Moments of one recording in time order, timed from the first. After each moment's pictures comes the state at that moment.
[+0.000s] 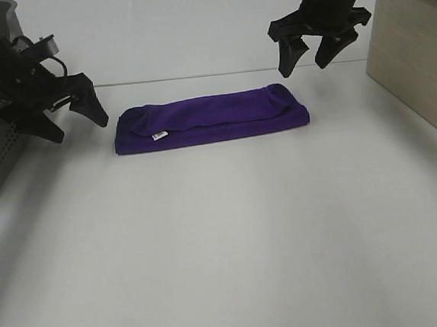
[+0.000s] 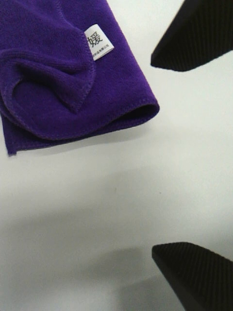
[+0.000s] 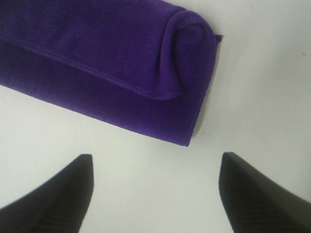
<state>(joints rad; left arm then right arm) -0.01 2.39 -1.91 -0.51 1.01 0.31 0.23 2.36 -2.20 0.20 1.21 -0.19</state>
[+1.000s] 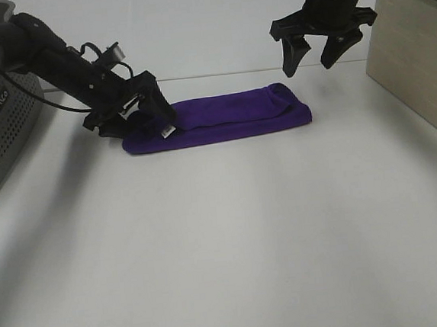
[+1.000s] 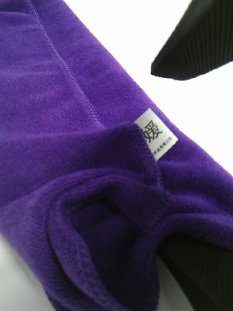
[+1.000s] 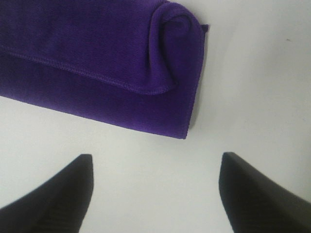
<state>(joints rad) -0.14 2.64 -2.20 -0.74 1.09 0.29 0.23 2.36 -2.20 0.17 1.22 -0.13</state>
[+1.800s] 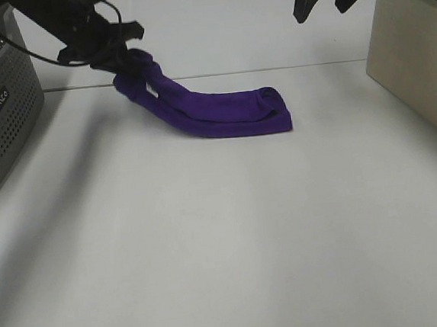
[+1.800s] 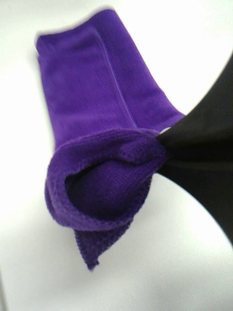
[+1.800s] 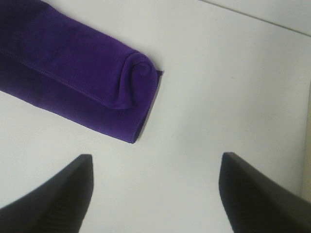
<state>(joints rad) -0.16 2.63 -2.62 -0.52 1.21 0.17 0.23 2.18 -2.20 0.13 1.22 -0.13</state>
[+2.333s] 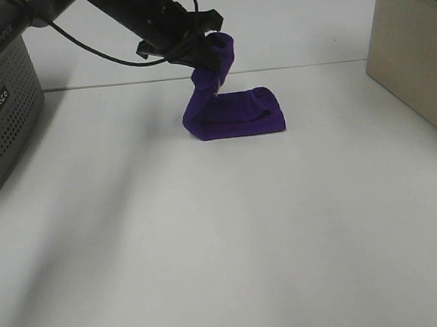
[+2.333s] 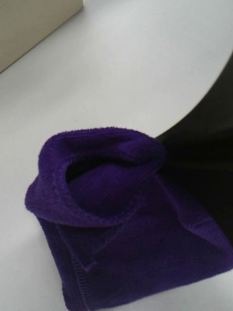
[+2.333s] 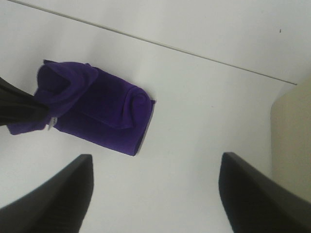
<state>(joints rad) -0.35 2.66 -2.66 -0.61 1.17 0.20 0.23 2.00 -2.20 0.13 1.22 -0.11</state>
